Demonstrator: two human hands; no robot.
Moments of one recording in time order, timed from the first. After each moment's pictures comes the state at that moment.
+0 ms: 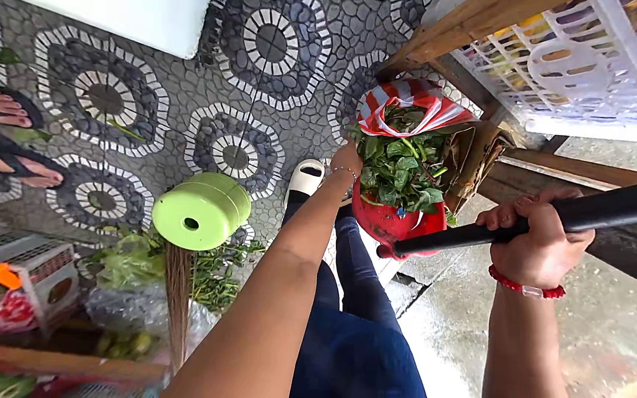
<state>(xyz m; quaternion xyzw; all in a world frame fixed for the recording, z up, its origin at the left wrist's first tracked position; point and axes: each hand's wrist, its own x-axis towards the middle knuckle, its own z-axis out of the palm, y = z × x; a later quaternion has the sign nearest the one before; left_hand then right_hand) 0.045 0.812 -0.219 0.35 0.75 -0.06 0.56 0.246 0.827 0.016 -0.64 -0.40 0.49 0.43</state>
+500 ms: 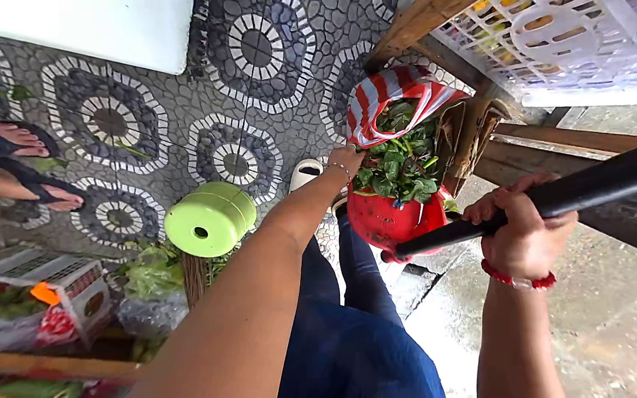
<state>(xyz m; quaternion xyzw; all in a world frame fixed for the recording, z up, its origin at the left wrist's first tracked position) 0.057 0.809 -0.219 0.62 0.57 -0.23 0.48 0.253 0.813 0.025 -0.65 -0.40 0.51 0.40</state>
